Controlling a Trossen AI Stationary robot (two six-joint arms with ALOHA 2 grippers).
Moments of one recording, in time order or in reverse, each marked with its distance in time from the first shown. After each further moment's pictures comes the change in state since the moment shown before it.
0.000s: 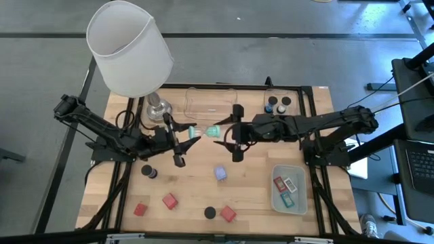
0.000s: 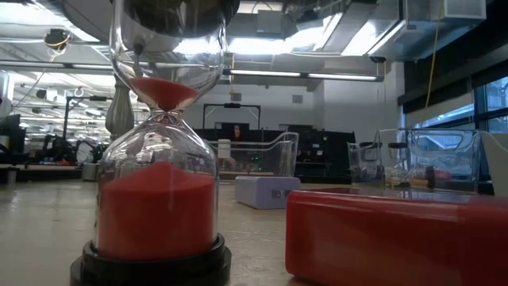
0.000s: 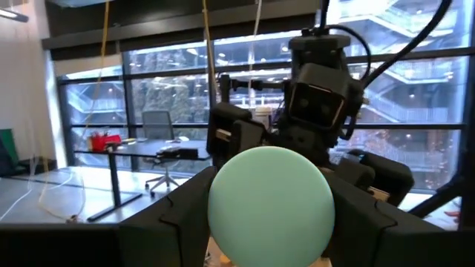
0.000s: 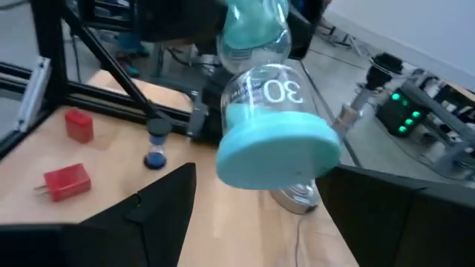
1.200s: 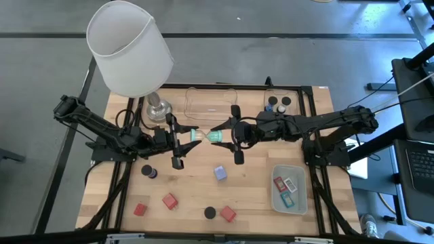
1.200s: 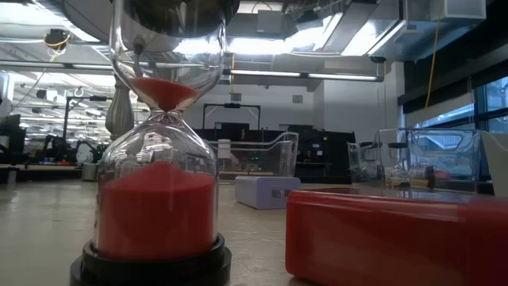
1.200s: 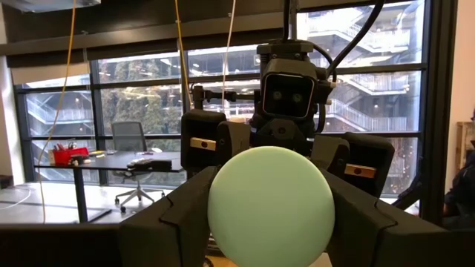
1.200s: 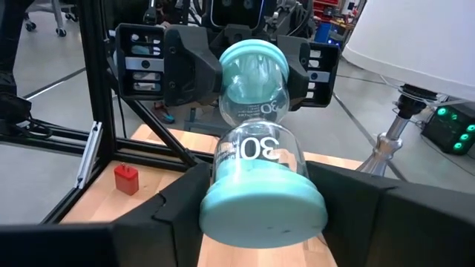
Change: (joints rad) left arm 0.025 0.001 0.000 0.022 0.122 -0.013; right arm 0.000 0.000 0.000 0.120 -0.127 0.122
